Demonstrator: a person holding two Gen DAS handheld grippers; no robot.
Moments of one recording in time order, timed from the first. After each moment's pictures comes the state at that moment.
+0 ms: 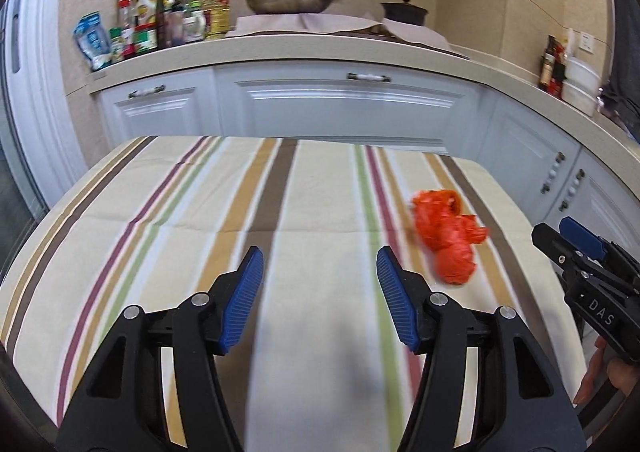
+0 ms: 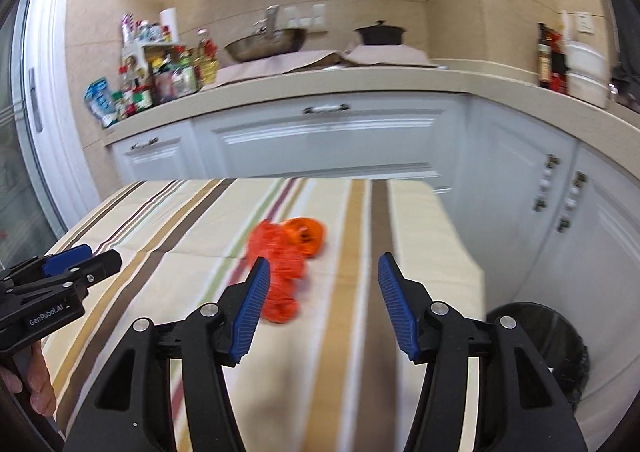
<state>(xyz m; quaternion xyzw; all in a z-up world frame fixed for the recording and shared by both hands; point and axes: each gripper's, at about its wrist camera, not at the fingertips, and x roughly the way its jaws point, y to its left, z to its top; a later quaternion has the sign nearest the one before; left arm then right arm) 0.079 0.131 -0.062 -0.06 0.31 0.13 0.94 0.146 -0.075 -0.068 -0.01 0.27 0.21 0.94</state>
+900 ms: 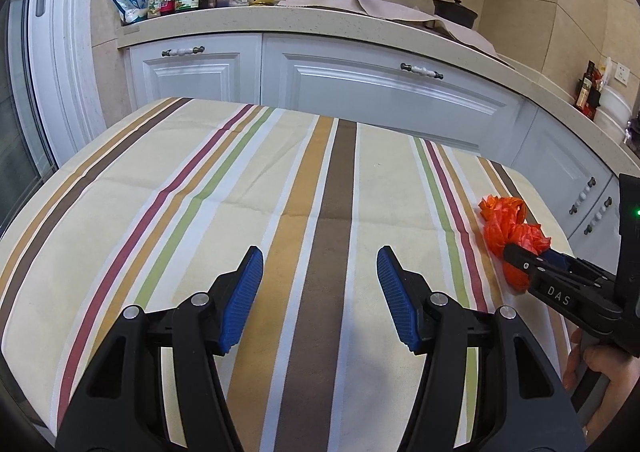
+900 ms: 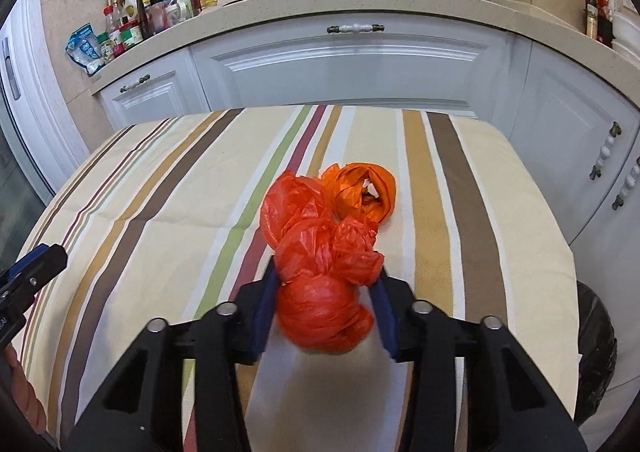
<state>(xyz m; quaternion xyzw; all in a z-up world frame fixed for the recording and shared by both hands) 0.084 0.196 -0.089 -0.12 0.33 0.16 0.92 0.197 -0.009 -0.114 -0.04 0.39 0.22 0.89</state>
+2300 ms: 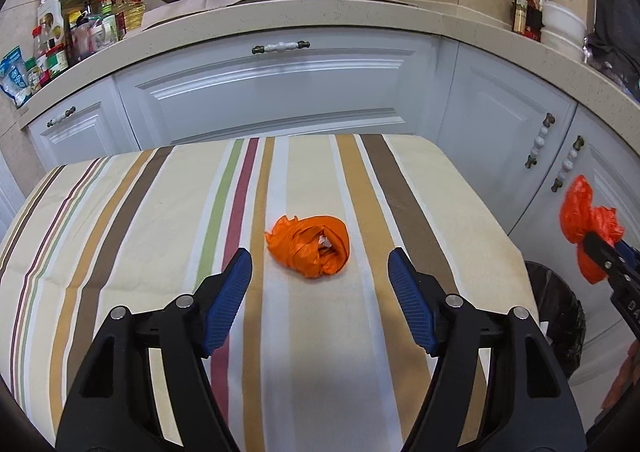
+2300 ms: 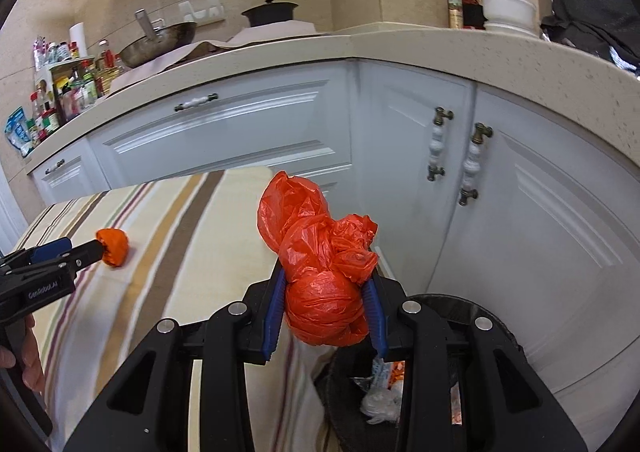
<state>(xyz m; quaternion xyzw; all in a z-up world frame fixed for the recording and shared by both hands) 0.229 0.011 -0.100 -0.02 0.36 0.07 0.93 0.225 -0.222 -0.101 0.02 0.31 0.09 0.95</state>
